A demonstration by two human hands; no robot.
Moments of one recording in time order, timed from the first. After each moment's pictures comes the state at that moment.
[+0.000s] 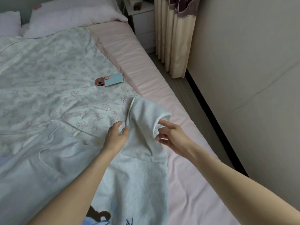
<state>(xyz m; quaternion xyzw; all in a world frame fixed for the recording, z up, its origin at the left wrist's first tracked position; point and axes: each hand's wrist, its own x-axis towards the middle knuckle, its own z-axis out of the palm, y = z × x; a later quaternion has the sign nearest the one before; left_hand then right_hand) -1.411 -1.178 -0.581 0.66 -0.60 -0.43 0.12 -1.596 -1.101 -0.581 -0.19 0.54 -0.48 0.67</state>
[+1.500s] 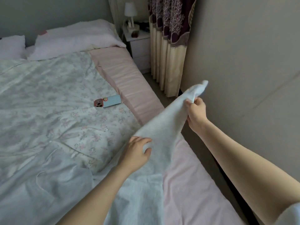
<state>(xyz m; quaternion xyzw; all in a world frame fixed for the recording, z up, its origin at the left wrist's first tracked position) -1.465 -1.172 -0.551 0.44 -0.85 -0.29 0.08 -1.691 -1.178 -0.507 -0.12 0.67 -0.62 0.38</state>
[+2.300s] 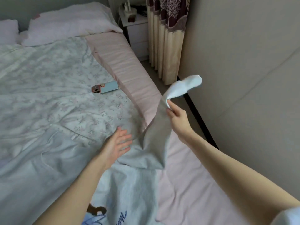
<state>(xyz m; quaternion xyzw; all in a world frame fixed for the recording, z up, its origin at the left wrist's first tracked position) -1.424 -1.152 -0.538 0.57 -0.34 -0.73 0.19 -1.644 -1.111 -0.525 -0.32 0.68 -0.52 0.40</state>
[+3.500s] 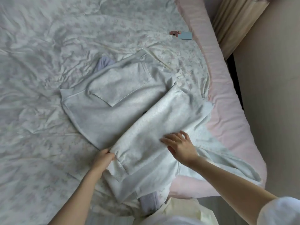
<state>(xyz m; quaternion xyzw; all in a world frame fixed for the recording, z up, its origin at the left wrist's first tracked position) -1.027 -0.817 -0.509 0.78 -0.33 -0.52 0.08 -1.322 -0.814 -0.548 -0.82 0.54 -0.12 0.13</state>
